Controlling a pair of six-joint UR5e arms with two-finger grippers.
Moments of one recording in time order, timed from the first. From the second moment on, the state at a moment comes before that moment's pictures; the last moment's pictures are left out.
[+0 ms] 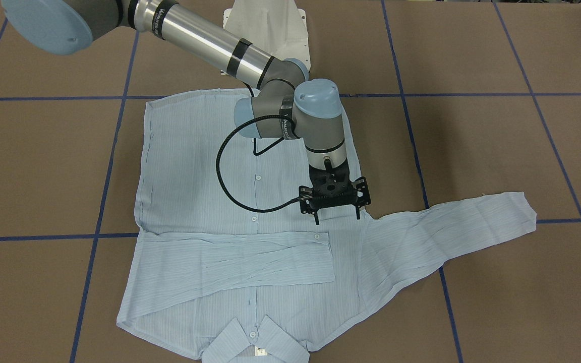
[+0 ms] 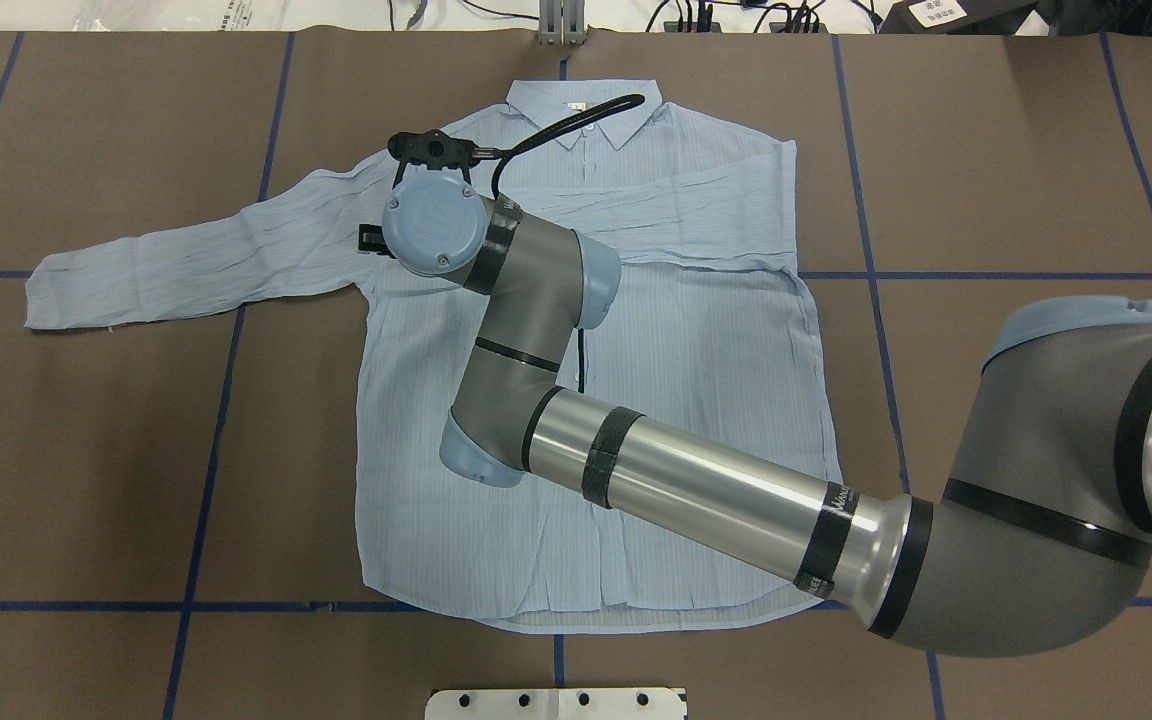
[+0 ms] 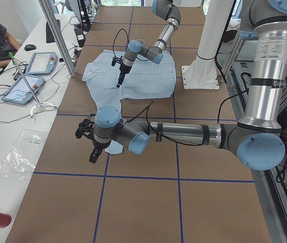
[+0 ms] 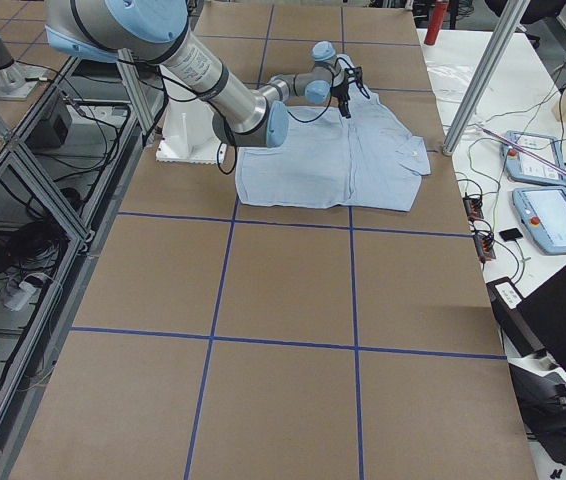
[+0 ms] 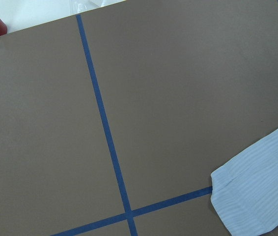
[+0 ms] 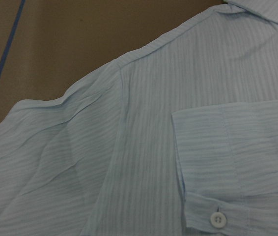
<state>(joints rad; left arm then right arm) -1.48 -1.65 -1.52 -2.06 -2.31 -0.14 0.50 -0.36 0.84 -0.97 1.57 1.29</state>
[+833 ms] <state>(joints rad) -1.17 -1.61 -1.52 -2.35 -2.05 -0.78 0.65 -0.47 1.26 -1.51 1.80 1.14</state>
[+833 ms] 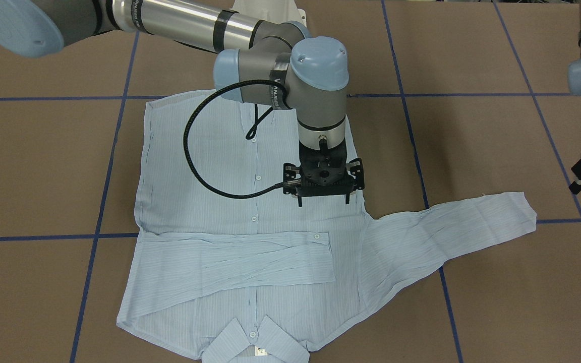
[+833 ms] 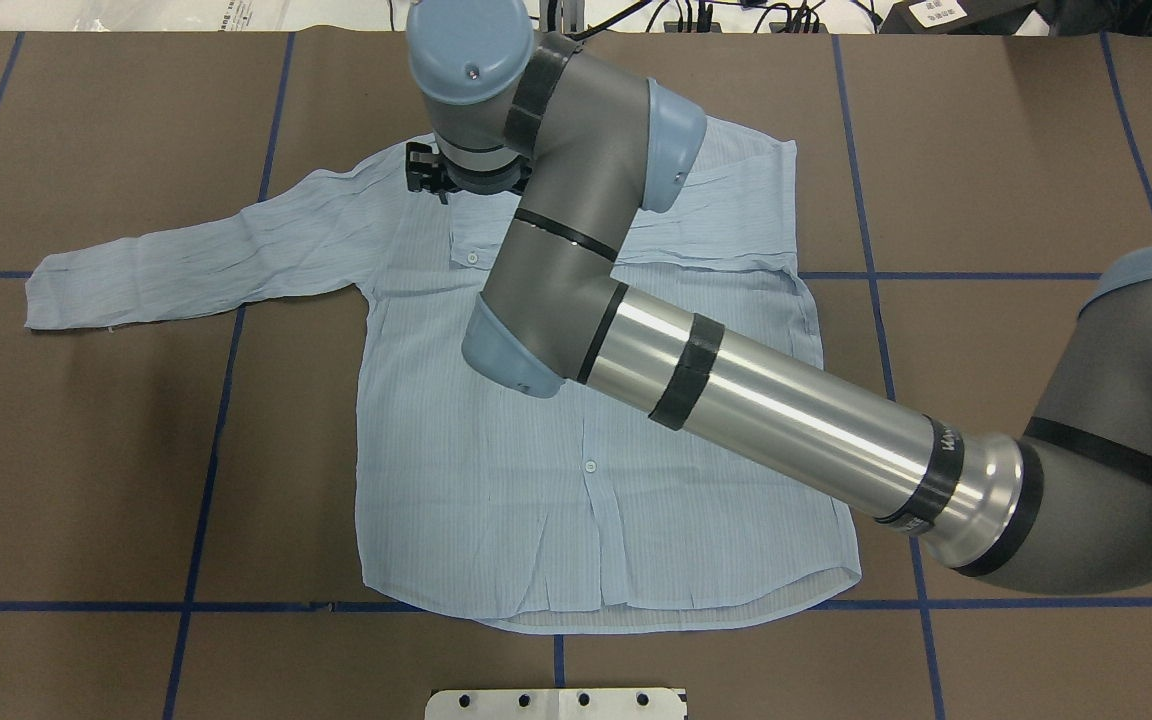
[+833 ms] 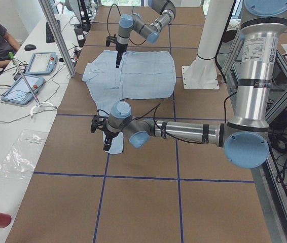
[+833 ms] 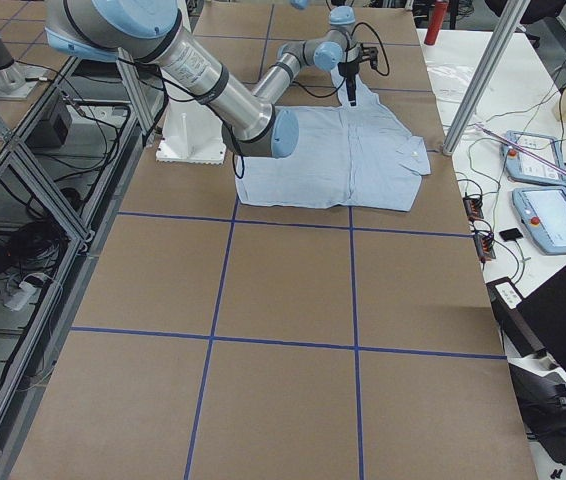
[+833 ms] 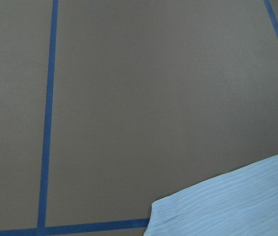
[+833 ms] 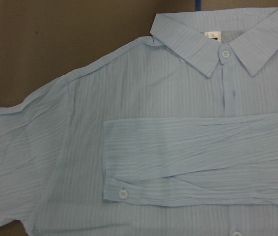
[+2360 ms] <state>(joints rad) -1.01 -1.67 -1.35 -2.44 -1.87 -0.95 0.73 -0.69 1.48 -1.57 1.89 0.98</state>
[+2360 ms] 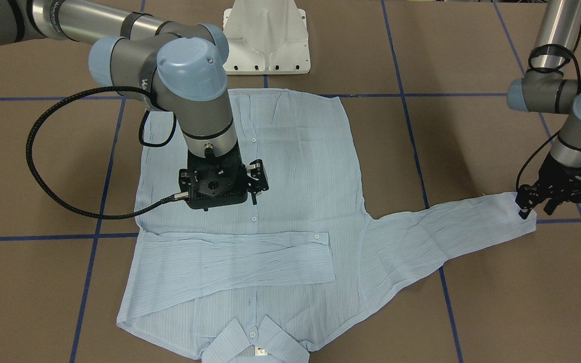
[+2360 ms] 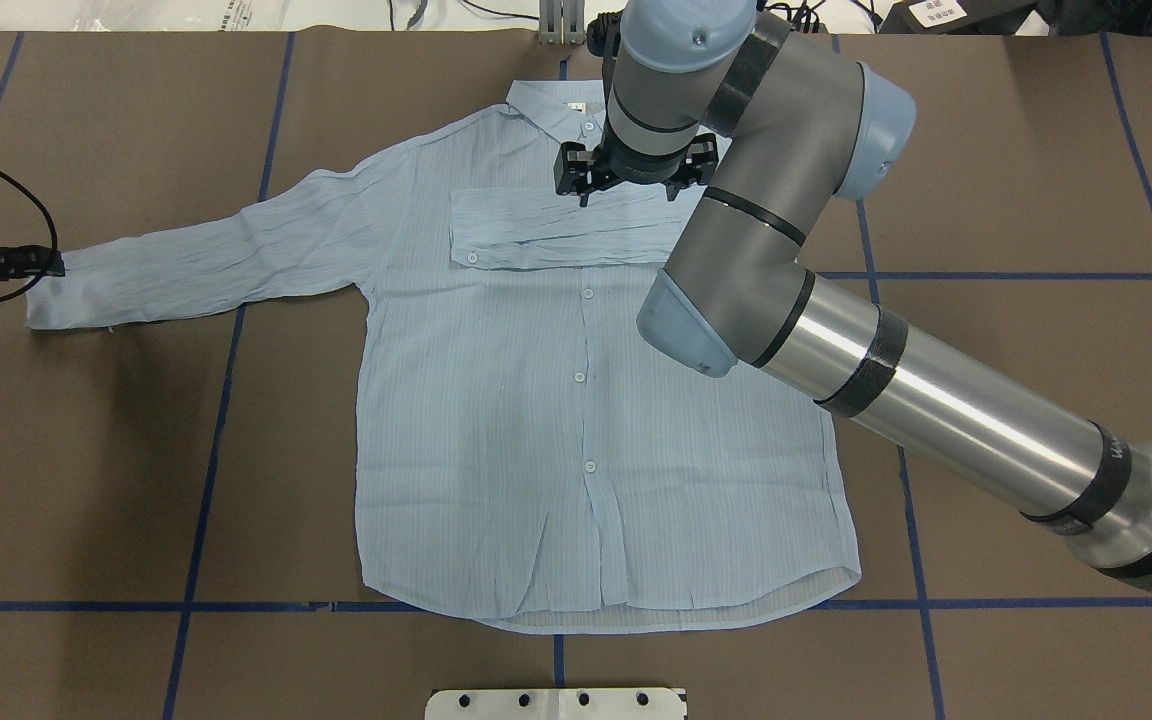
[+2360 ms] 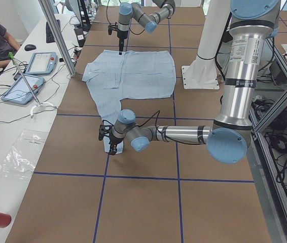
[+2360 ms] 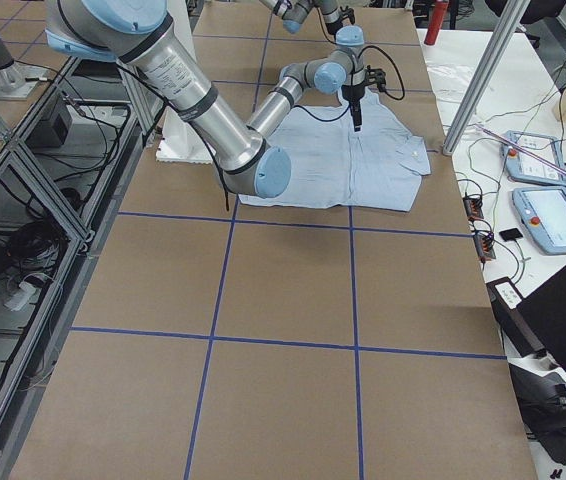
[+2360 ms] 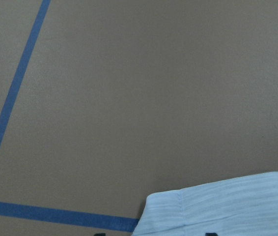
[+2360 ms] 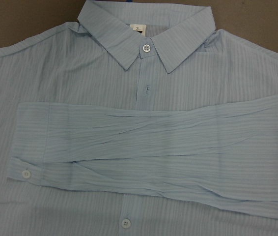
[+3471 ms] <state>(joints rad) -0.98 -1.66 -1.34 -2.44 -1.87 -0.95 0.73 -0.69 1.48 -1.56 1.89 0.98</state>
